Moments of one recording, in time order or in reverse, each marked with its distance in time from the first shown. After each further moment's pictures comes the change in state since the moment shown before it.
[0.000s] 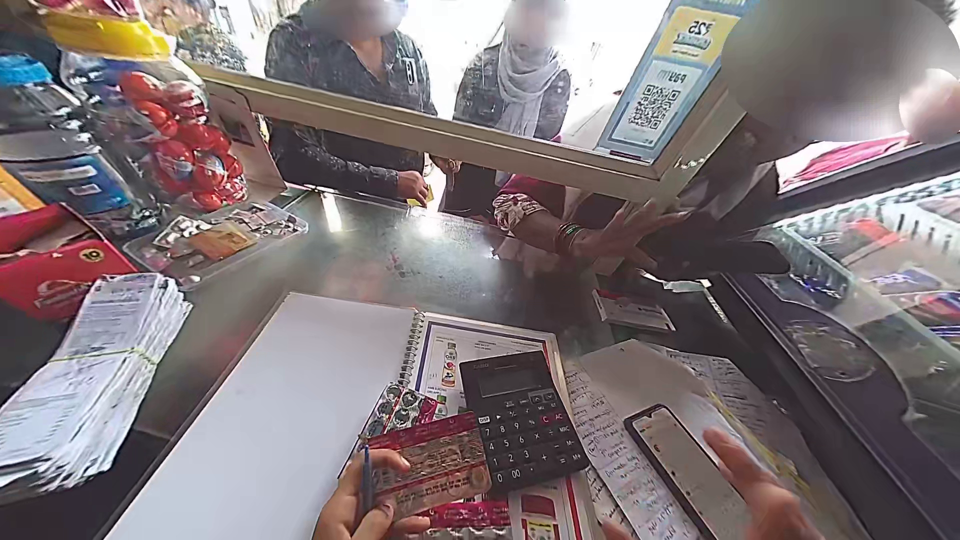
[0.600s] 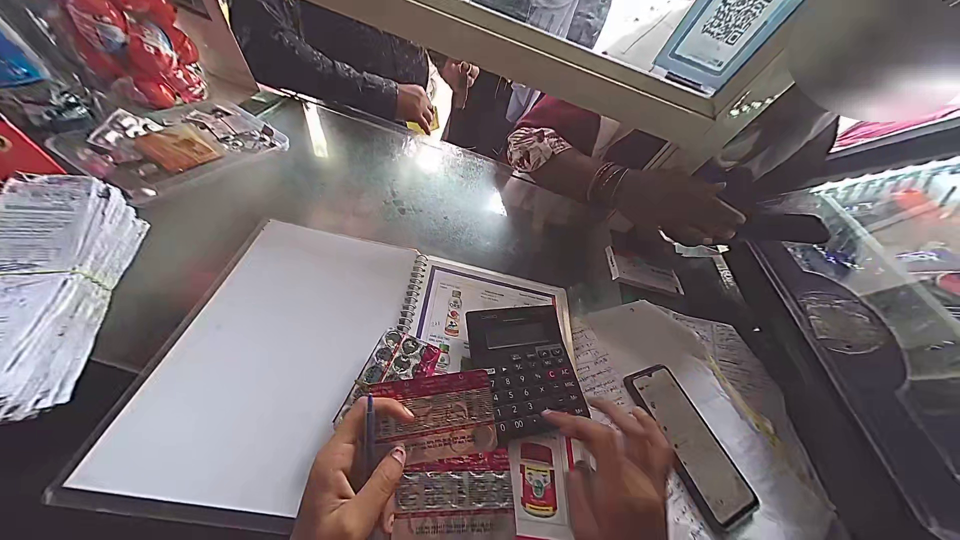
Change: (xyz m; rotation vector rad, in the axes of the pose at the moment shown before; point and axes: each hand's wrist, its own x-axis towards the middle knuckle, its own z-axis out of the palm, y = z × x) left_hand -0.001 -0.012 -0.006 0.025 -0.028 0.065; right_hand -0.029 0.003 0.031 -0.142 -0.293 -0.013
